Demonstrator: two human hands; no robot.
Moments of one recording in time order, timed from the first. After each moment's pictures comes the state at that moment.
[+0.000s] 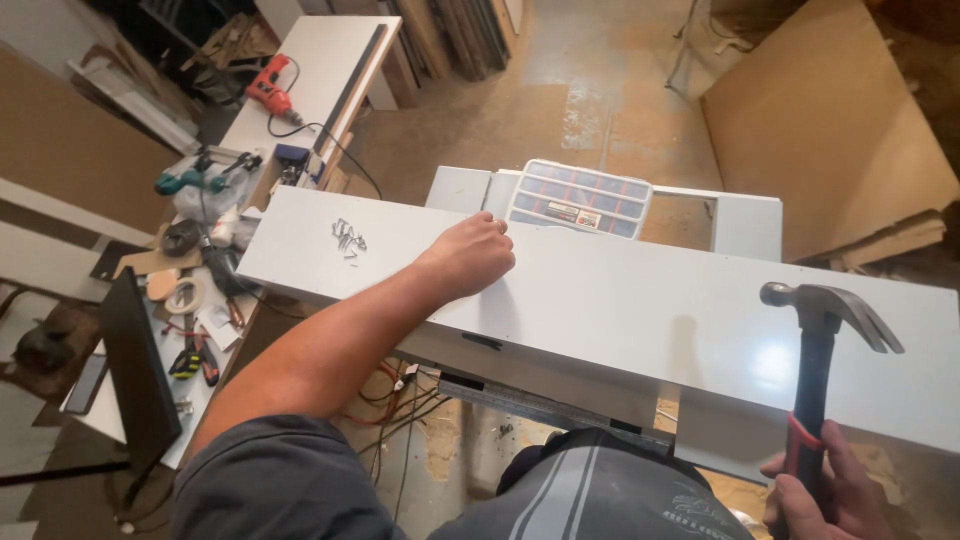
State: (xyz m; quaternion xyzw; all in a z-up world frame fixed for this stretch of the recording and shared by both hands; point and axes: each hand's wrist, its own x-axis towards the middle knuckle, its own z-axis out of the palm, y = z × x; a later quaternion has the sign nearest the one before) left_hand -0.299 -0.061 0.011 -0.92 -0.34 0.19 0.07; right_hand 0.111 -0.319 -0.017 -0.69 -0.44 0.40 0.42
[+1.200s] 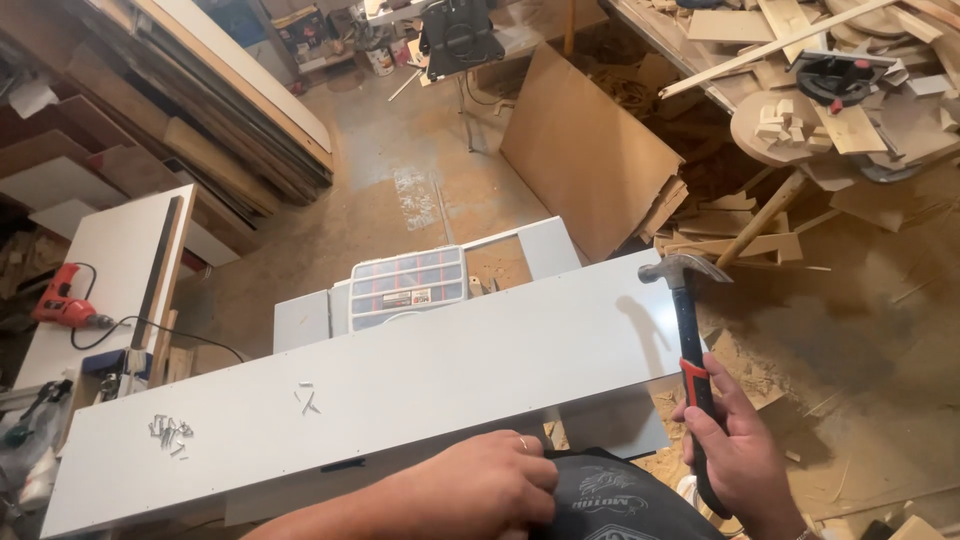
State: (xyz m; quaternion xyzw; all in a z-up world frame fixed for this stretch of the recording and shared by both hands) left_hand -0.118 -0.195 0.071 -0.93 -0.01 -0.02 -0.36; right_hand 0.172 -0.303 -0.016 -0.68 -0.22 0.44 0.54
